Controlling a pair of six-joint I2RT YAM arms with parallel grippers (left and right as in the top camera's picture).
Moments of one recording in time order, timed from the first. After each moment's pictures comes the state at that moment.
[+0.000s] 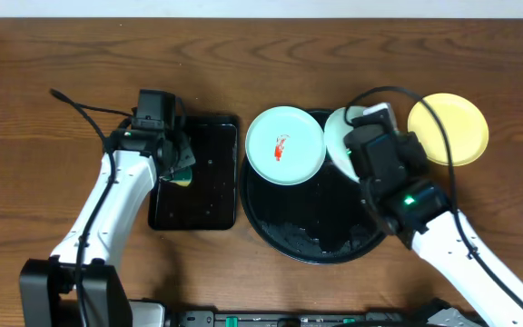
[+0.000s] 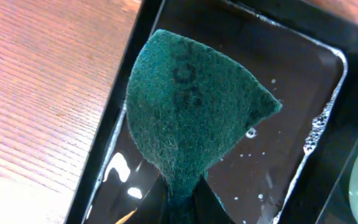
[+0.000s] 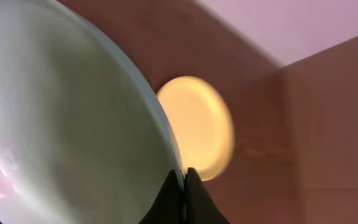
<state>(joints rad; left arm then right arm) -0.09 1.52 1.06 -0.78 -0.06 -0.45 0.56 1.25 0.92 -0.52 0.83 -0.14</state>
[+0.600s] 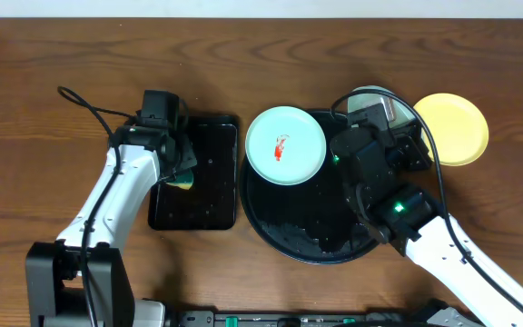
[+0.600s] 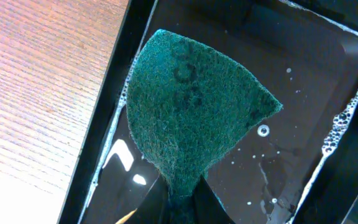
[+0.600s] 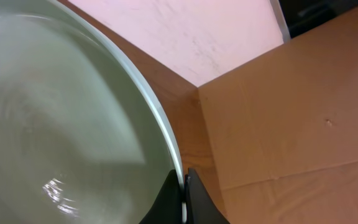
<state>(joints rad) -0.09 1.57 1.06 -0.78 -0.06 -0.45 0.63 1.25 0.92 -0.38 1.16 -0.28</state>
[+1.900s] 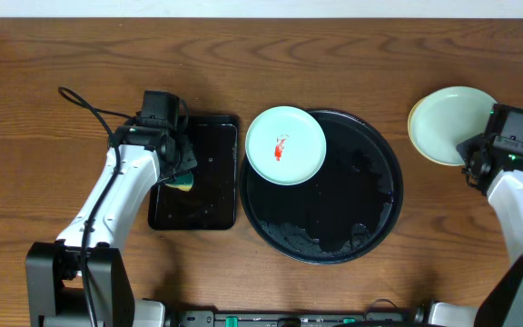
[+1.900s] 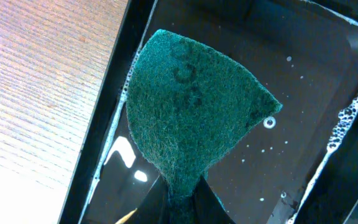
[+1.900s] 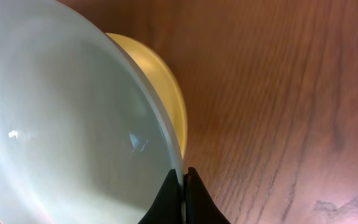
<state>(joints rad) -0.09 1.57 1.06 -0.79 -0.06 -0.45 -0.29 1.52 0.92 -0.44 0.23 0.85</state>
